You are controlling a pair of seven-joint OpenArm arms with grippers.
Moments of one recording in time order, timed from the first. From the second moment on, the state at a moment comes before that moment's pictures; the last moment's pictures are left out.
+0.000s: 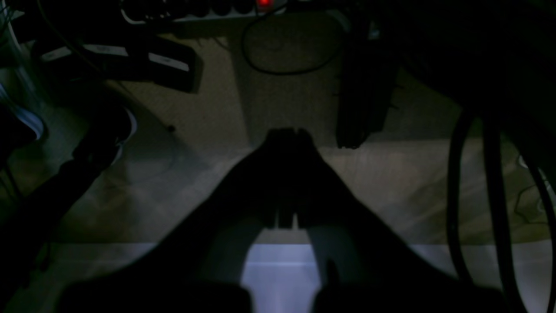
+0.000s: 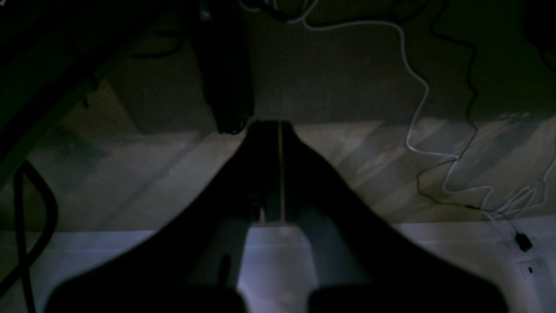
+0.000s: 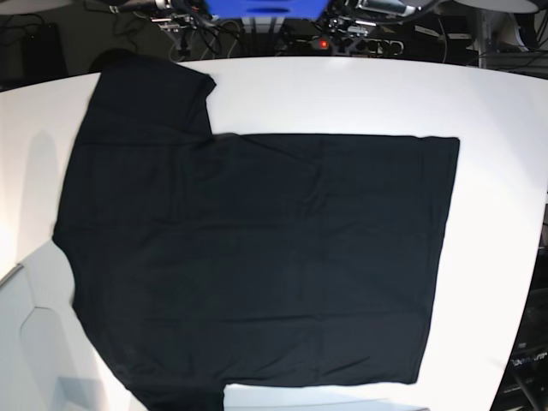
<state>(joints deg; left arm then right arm) 2.4 -1.7 3.5 3.1 -2.0 0.9 2.8 -1.9 -0.9 1.7 1.9 0.1 -1.1 -3.0</state>
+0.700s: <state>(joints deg) 2.6 -1.9 3.5 3.2 -2.4 0.9 2.7 -6.6 -0.9 1.7 8.8 0.1 -1.0 -3.4</state>
